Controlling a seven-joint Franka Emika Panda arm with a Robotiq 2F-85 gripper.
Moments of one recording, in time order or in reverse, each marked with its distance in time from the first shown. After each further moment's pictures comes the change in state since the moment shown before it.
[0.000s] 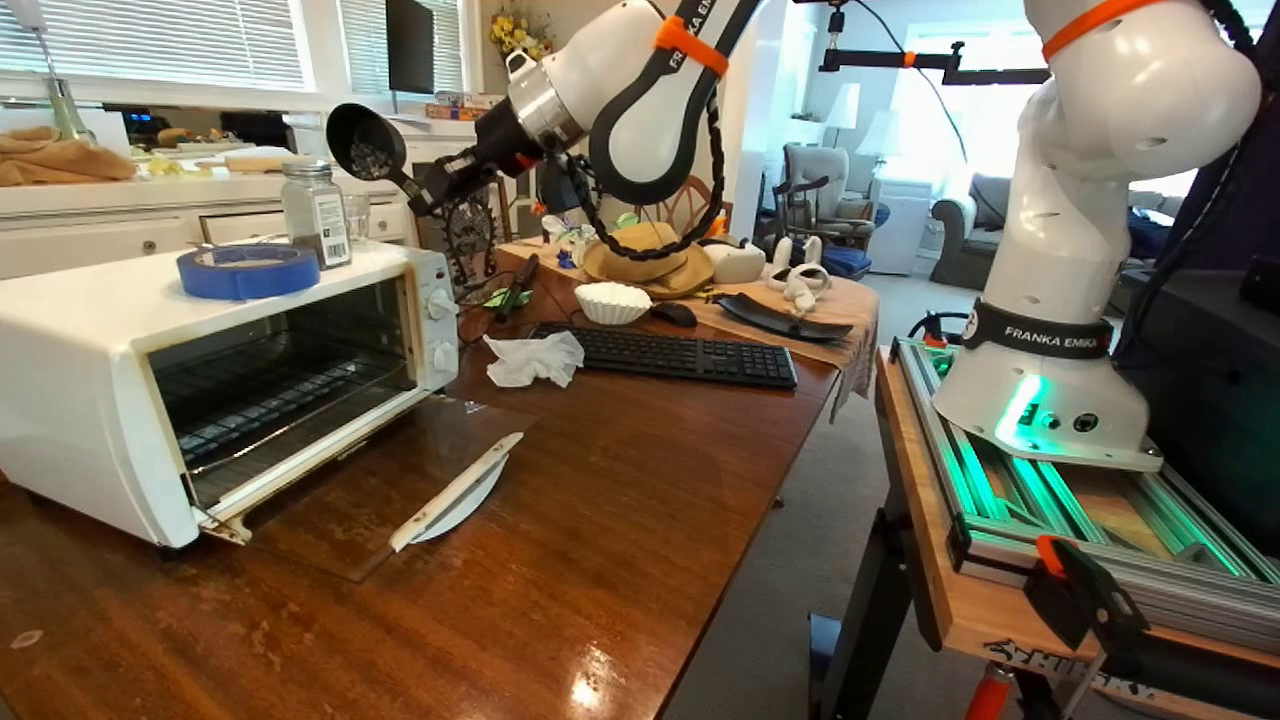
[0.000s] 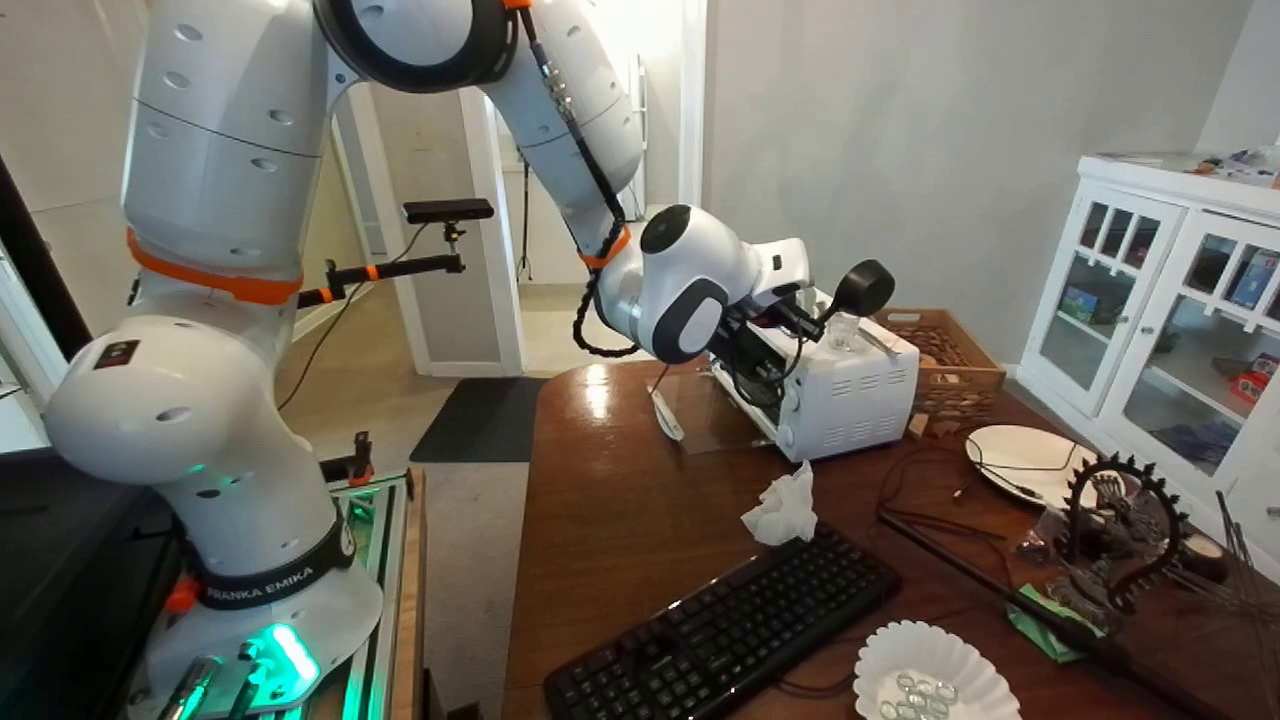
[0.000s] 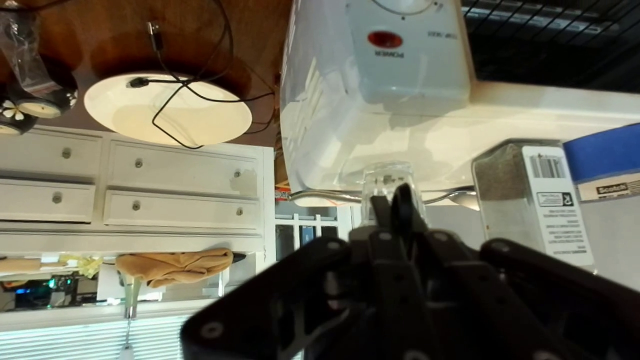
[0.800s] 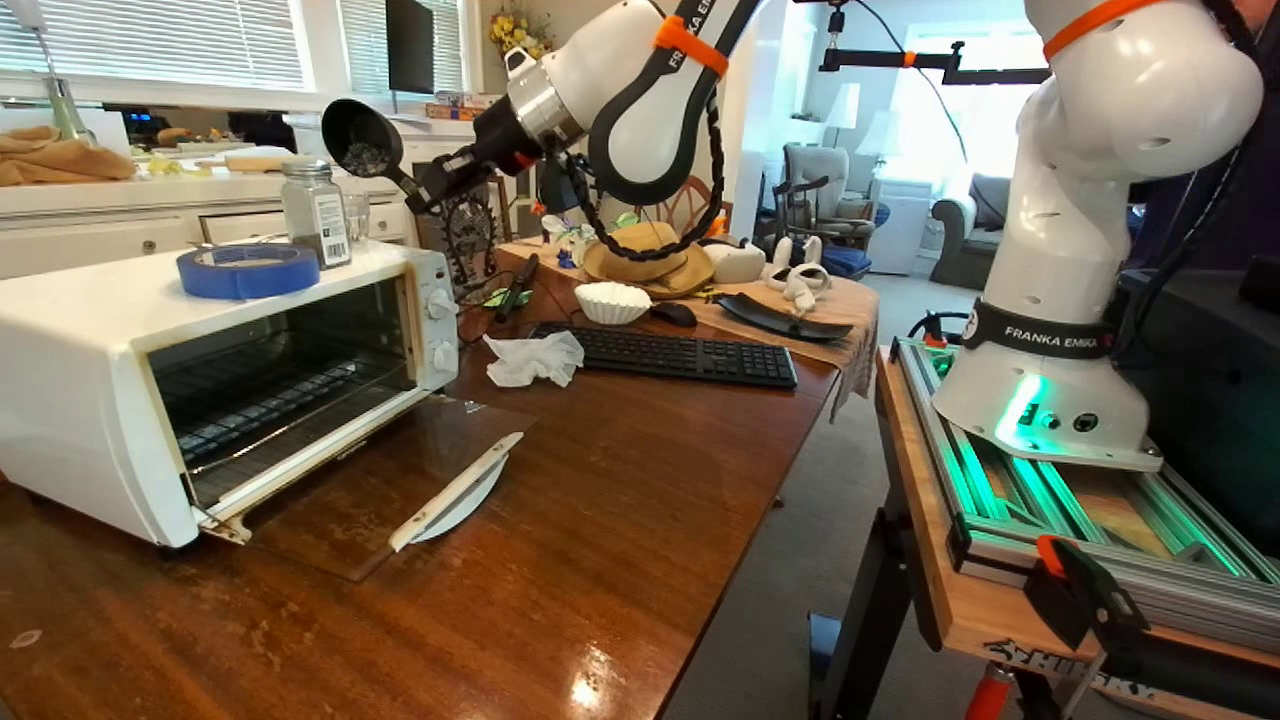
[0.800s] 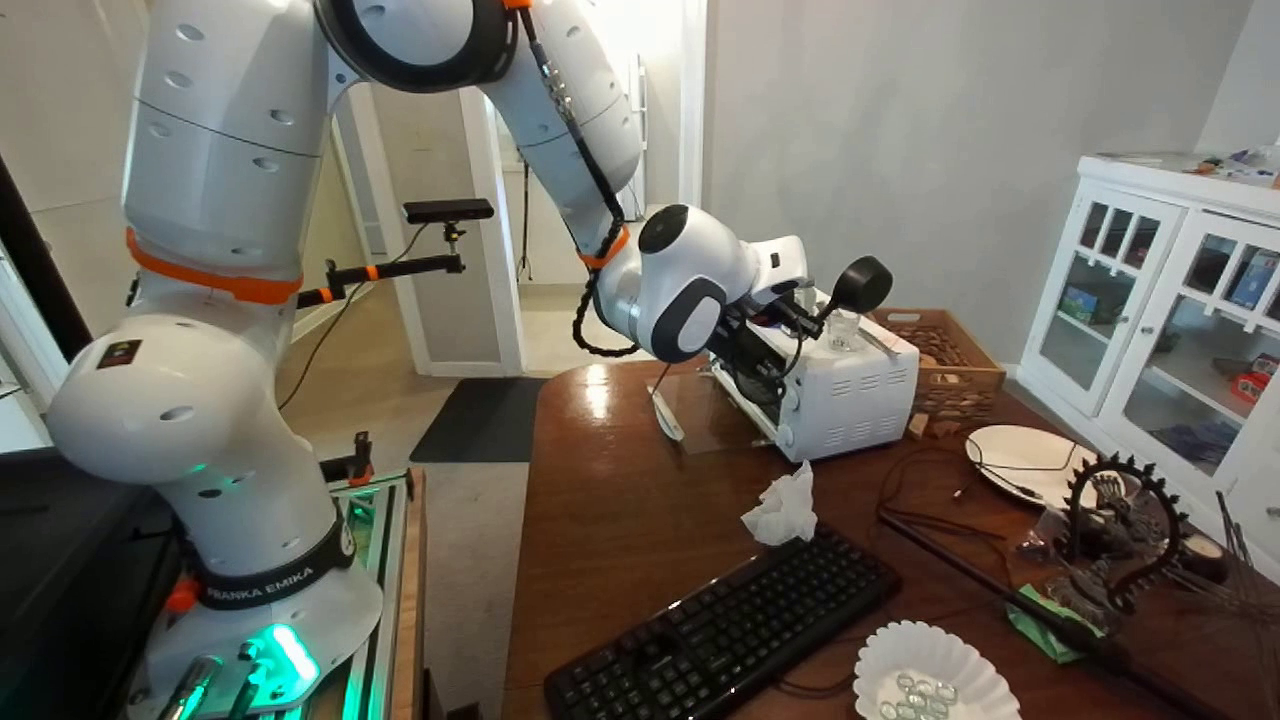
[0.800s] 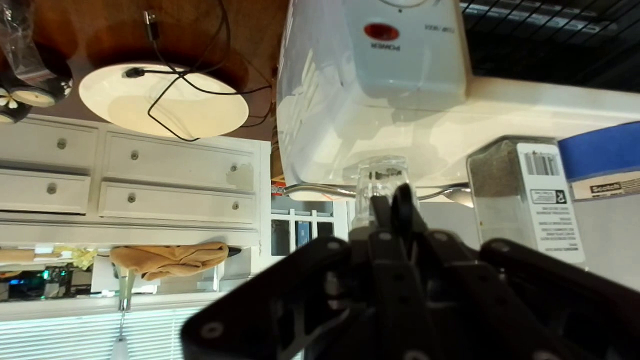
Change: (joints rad) arm 0.013 0.000 -0.007 0.000 0.005 0.011 -0.017
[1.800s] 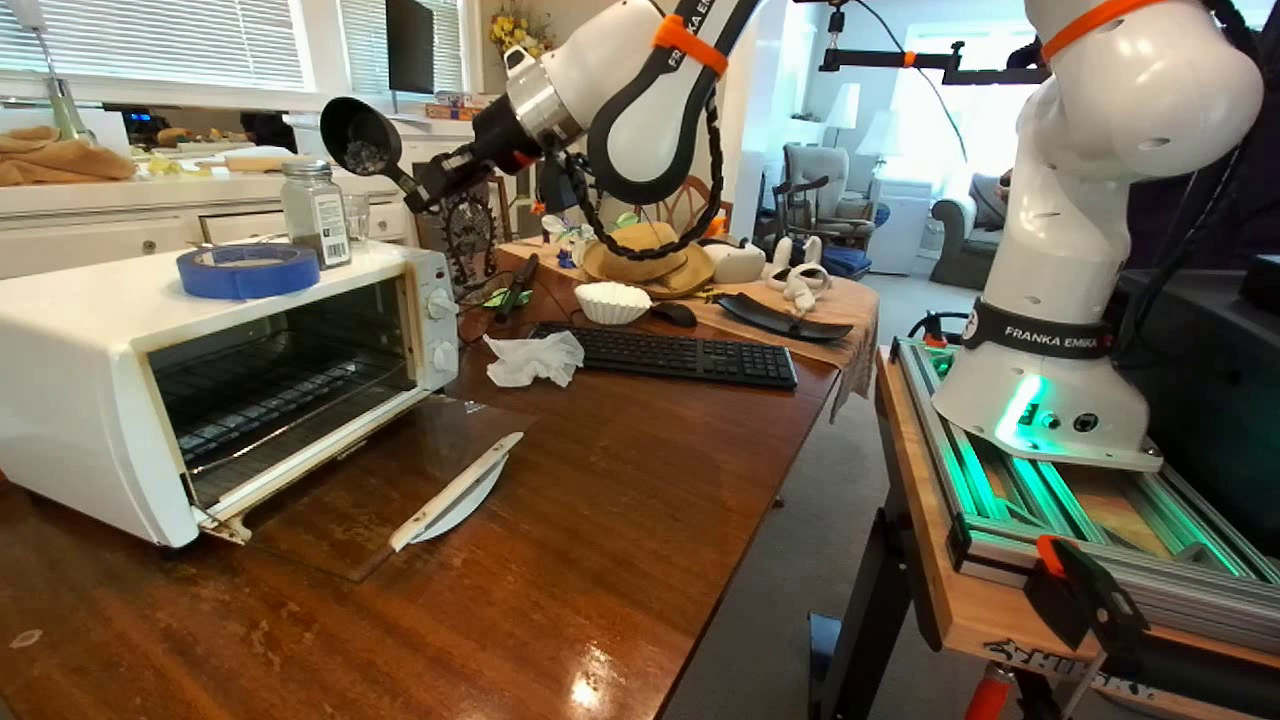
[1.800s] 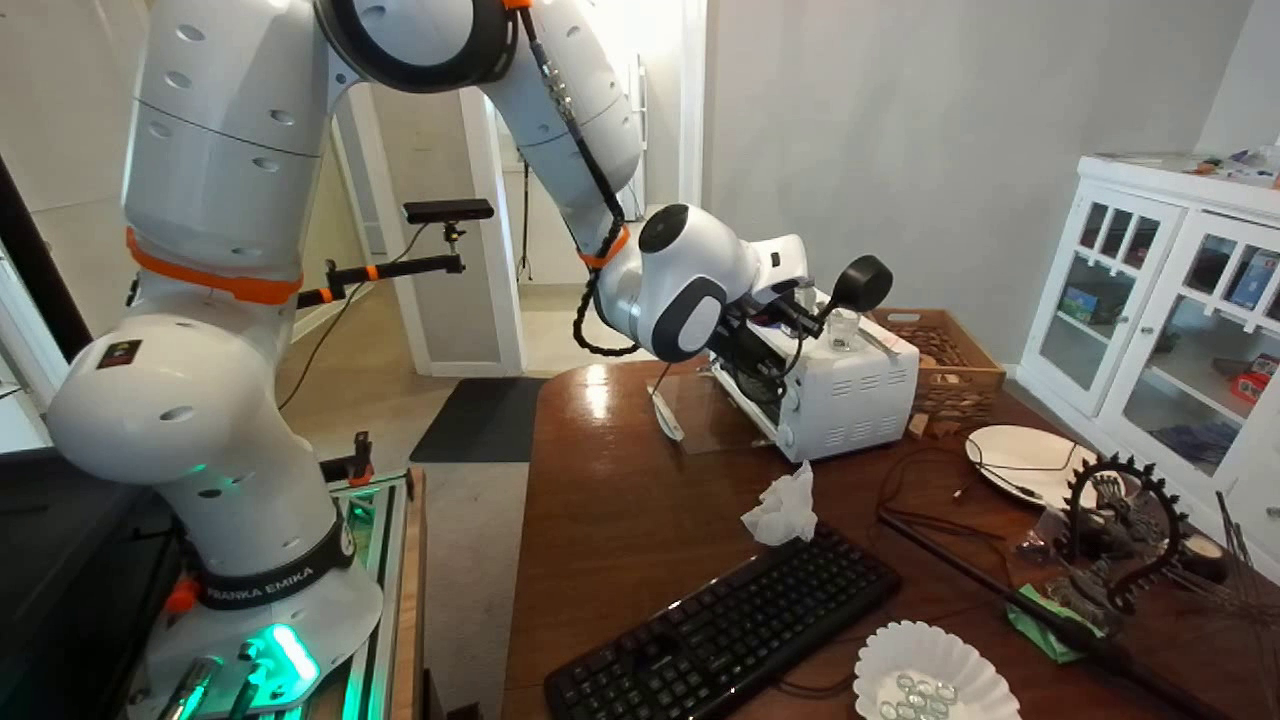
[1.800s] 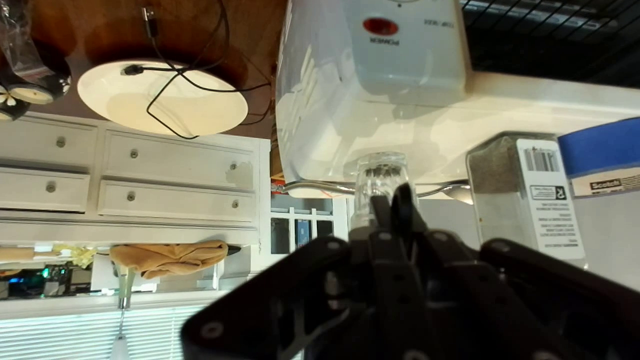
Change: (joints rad) arm 0.000 0.000 0.001 0.004 0.000 0.000 0.000
